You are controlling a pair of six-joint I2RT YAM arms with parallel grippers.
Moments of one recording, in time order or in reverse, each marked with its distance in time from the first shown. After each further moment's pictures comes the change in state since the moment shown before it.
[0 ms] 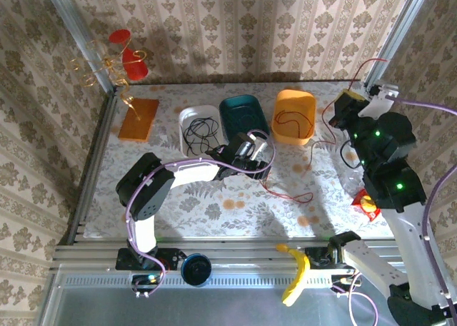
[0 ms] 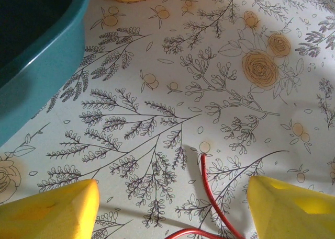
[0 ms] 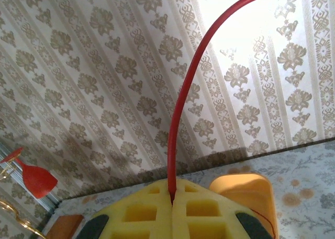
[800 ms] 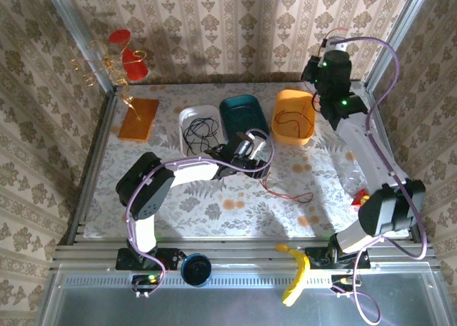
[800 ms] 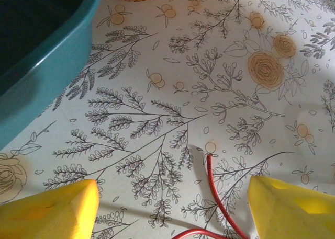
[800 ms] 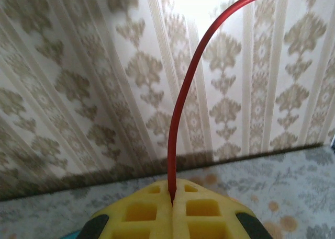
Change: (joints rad) left arm 0.015 0.005 0.000 0.000 0.012 -0.004; right arm -0.061 0.706 0.304 0.190 0.071 -0.138
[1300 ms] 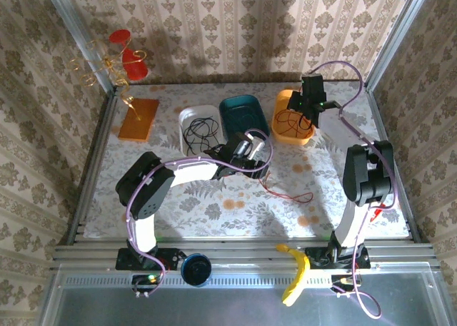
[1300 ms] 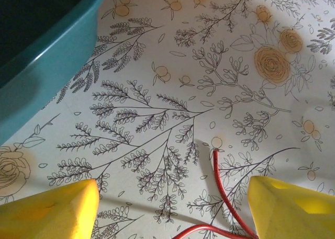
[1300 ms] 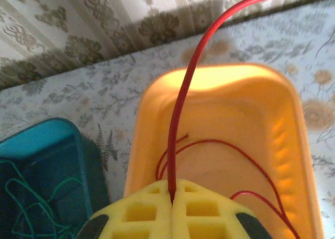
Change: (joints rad) left arm 0.005 0.000 -0.011 0.000 0.006 0.000; right arm -0.050 0.292 -0.082 -0.080 -0.189 0.157
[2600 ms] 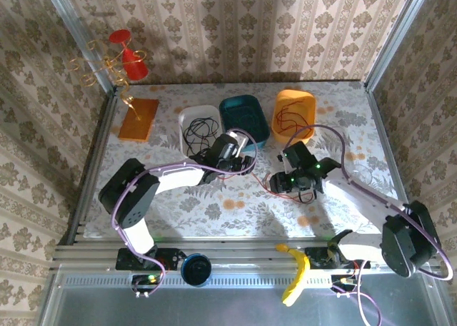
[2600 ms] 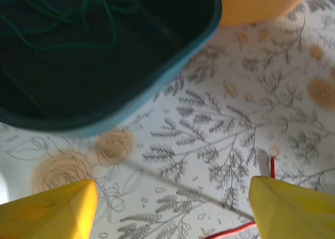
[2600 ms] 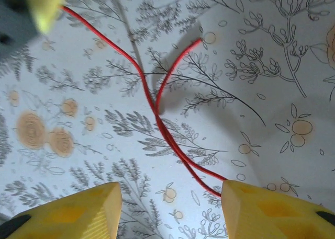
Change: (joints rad) left arm 0.048 -0.151 -0.172 0.126 -0.172 -0.037; right arm 0.383 -0.587 -0.668 -0.402 -0.190 -0.040
